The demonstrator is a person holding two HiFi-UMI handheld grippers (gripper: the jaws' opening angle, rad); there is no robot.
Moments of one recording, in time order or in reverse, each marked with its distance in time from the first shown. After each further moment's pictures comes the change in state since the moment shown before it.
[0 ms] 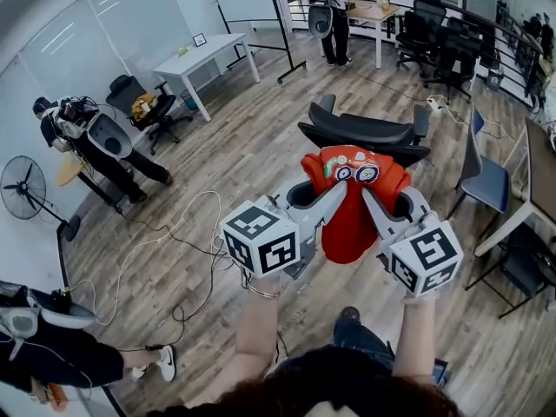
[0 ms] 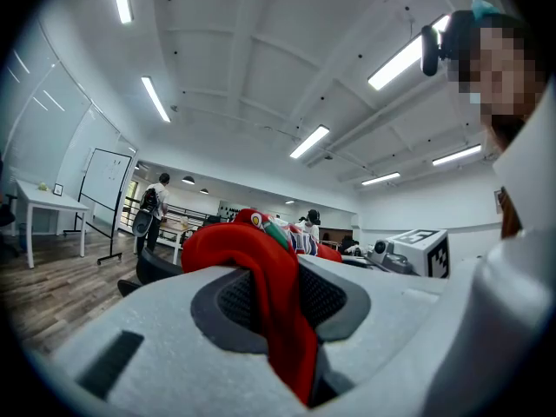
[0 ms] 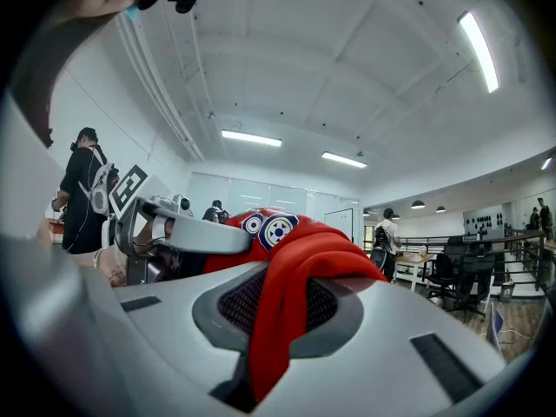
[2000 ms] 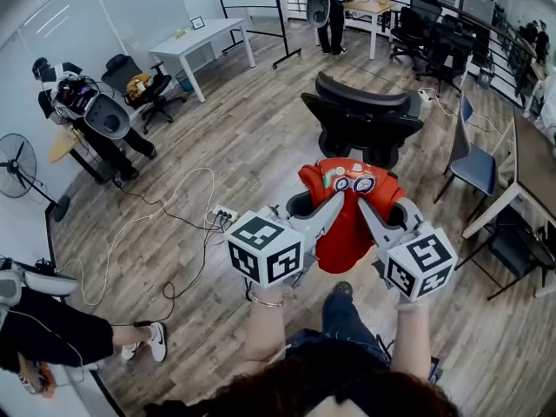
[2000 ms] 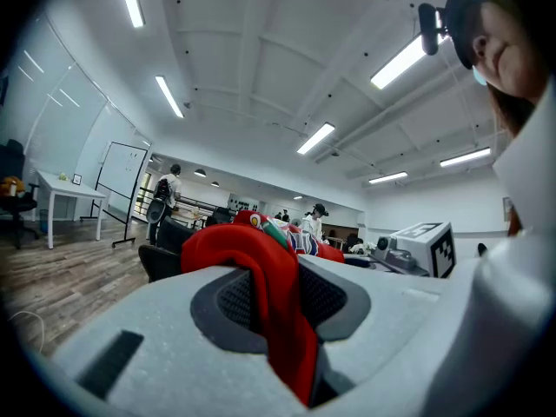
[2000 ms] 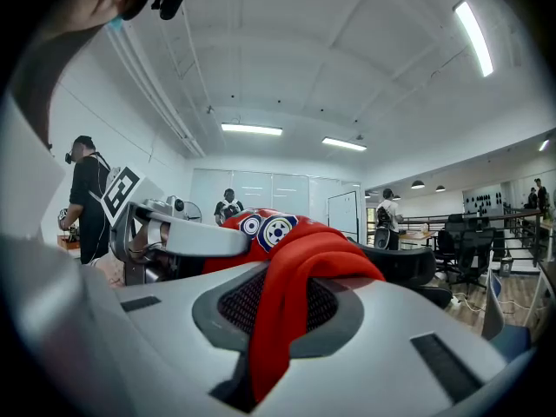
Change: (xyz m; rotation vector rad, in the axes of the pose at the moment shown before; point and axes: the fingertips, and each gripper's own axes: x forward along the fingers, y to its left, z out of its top) left arm -0.113 -0.077 -0.053 -0.055 0.039 0.064; right arm -0.074 0.122 -0.027 0.084 0.087 0.016
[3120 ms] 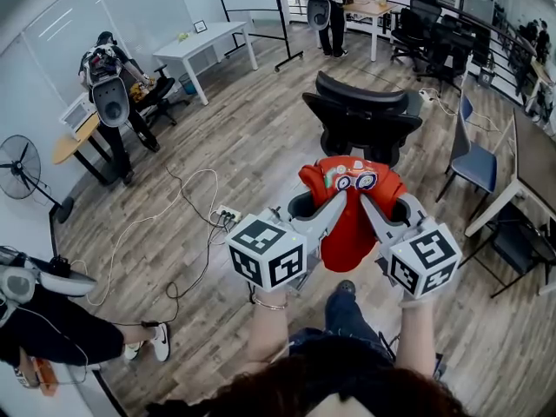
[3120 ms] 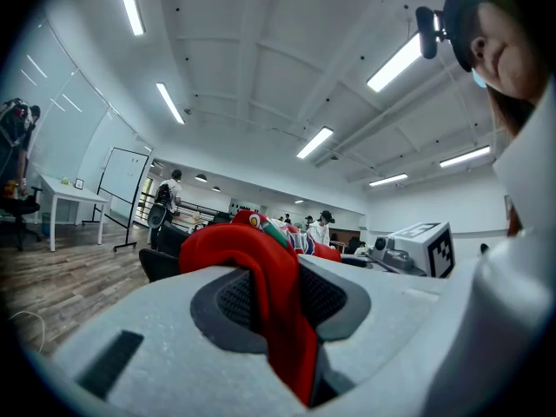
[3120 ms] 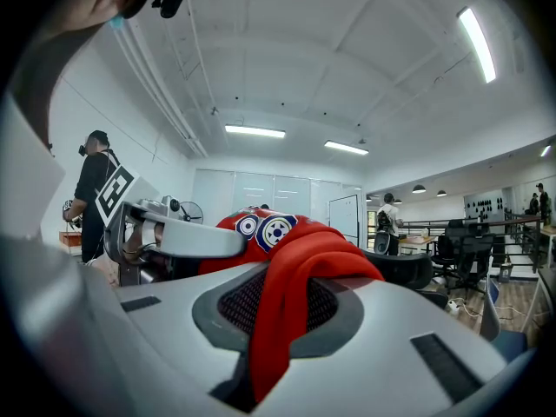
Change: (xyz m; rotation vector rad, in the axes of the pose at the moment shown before) left arm -0.026 -0.025 0.014 0.007 -0.032 0.010; right arm -0.018 0.023 0.020 -0.025 -0.004 0.004
